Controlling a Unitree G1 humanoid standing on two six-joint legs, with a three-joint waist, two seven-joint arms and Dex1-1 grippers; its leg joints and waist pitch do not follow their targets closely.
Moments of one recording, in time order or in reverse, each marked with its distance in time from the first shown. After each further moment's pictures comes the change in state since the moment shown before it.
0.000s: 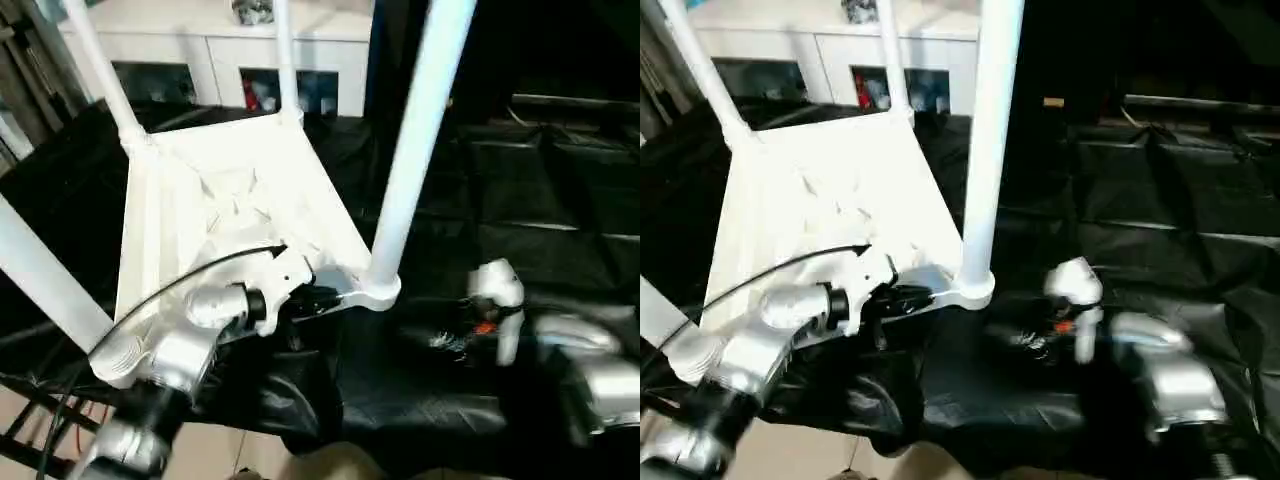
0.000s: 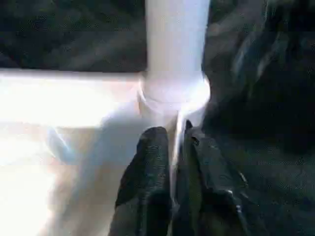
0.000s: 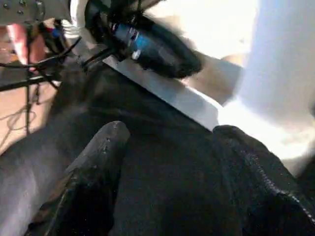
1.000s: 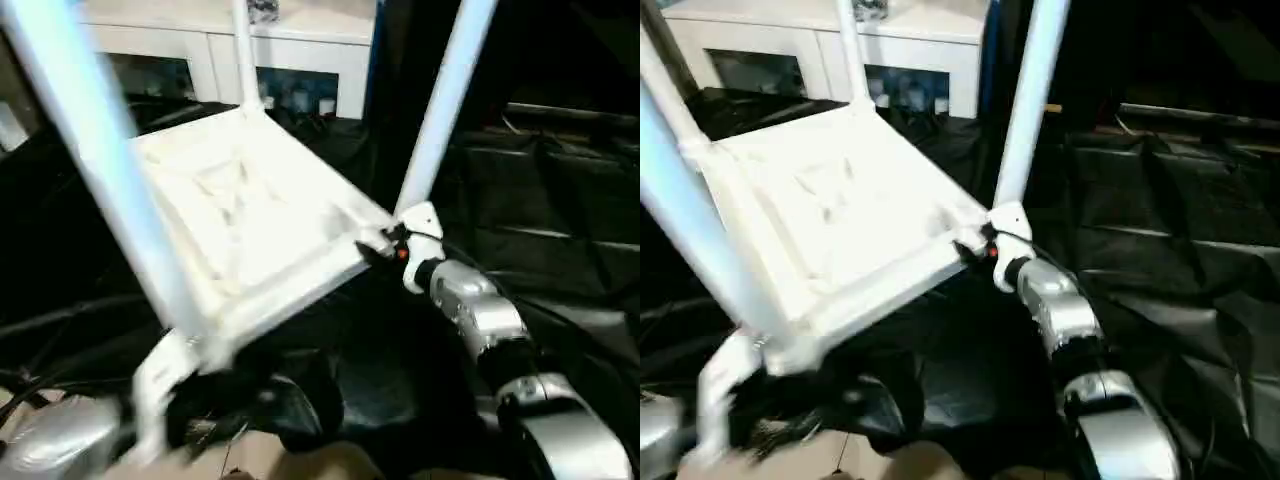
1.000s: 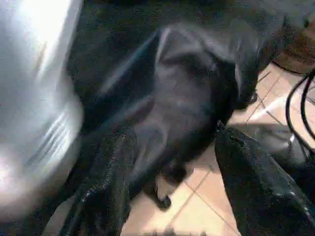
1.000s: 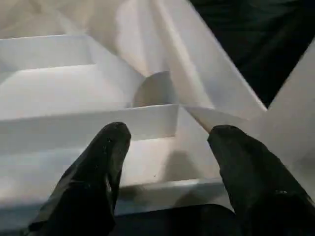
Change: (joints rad) left arm 0.772 0.392 0.346 -0.644 -0.321 0.324 -0.160; right arm -0.461 0.272 -0.060 0.681 -0.185 -0.159 -0.802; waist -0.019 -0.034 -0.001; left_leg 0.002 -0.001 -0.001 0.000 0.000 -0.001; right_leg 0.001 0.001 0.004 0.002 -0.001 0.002
